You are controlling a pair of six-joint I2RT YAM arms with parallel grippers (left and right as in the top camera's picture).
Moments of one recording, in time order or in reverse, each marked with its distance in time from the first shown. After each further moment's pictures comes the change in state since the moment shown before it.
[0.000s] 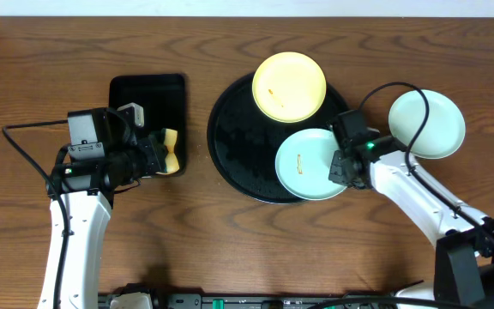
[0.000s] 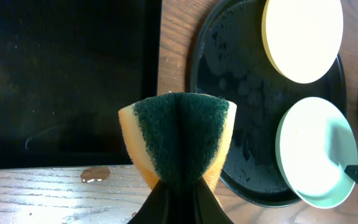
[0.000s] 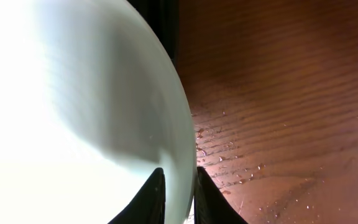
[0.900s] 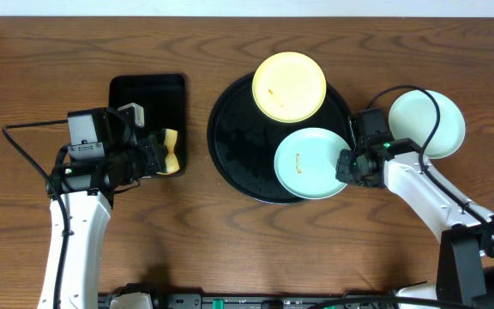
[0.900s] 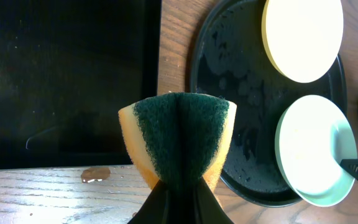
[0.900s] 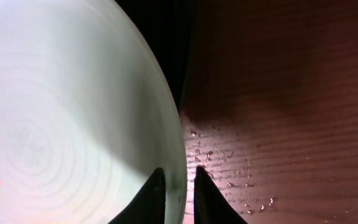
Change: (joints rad) left arm 0.000 0.000 0.000 0.000 0.000 0.003; right arm -0.100 0.000 -0.054 0.108 -0.149 -0.143
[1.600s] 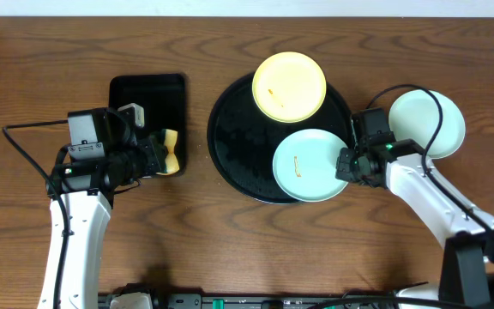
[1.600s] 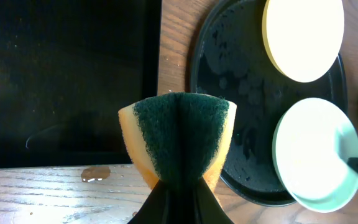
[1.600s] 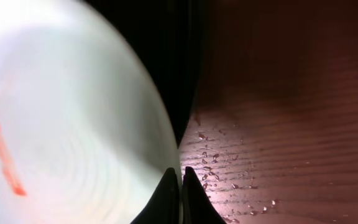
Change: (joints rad) left arm 0.000 0.000 0.000 -0.002 0.000 0.000; right arm 0.000 -0.050 0.000 0.013 -0.008 -0.018
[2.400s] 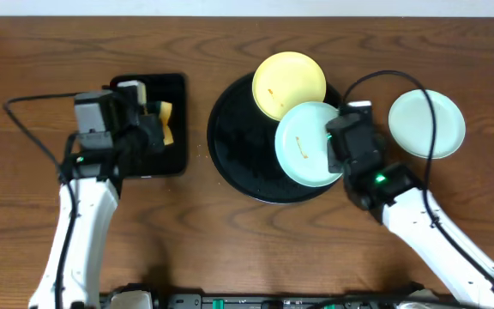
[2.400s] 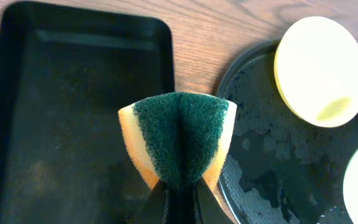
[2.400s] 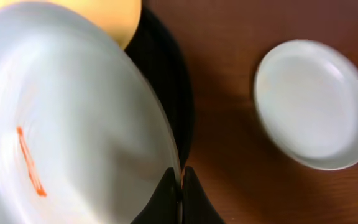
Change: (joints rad) left arm -0.045 0.080 0.001 0.284 -0.130 0.082; right arm 0.265 -0.232 0.001 0.112 0.483 -0.145
